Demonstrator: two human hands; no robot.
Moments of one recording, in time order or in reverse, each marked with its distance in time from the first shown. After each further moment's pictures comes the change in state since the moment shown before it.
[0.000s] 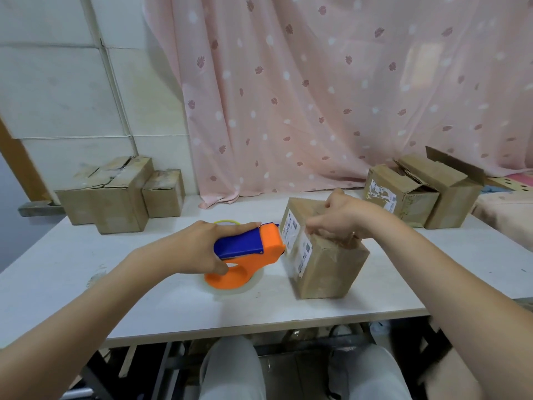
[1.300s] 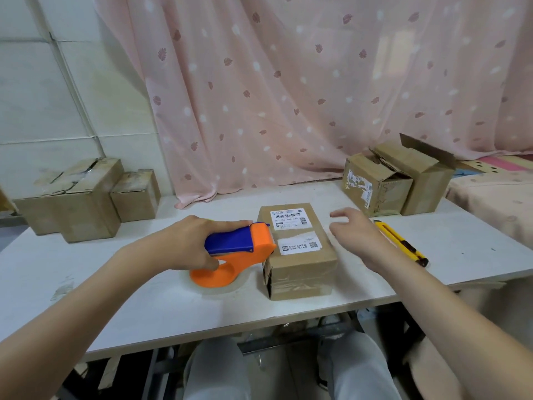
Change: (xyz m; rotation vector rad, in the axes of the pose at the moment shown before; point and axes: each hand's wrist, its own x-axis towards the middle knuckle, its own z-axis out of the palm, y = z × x) left_hand 0.034 0.010 0.008 0.097 -0.055 0.053; right_hand 0.025 0.103 0.015 0.379 0.217 -0.020
